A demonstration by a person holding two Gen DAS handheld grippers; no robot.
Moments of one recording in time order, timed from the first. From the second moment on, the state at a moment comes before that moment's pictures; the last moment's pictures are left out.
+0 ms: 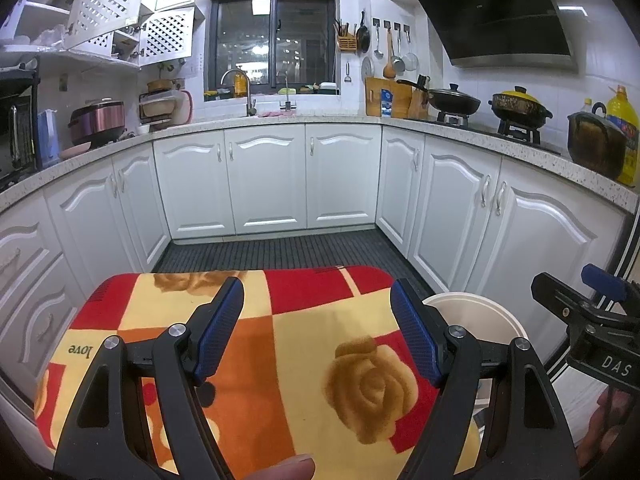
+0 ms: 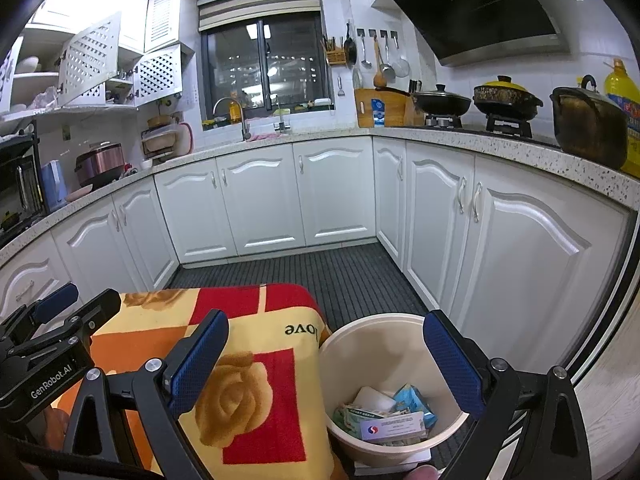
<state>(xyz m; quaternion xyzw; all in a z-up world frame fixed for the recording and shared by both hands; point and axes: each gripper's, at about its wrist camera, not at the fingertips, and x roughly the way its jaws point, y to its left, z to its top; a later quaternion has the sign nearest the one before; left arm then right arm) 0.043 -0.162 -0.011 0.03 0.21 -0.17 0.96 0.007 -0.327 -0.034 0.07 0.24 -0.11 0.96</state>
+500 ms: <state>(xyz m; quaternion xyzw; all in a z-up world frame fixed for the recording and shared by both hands) 0.049 -0.167 -0.019 0.04 0.22 -0.18 0.96 0.011 -0.332 -0.042 0.07 0.25 -0.11 0.96</state>
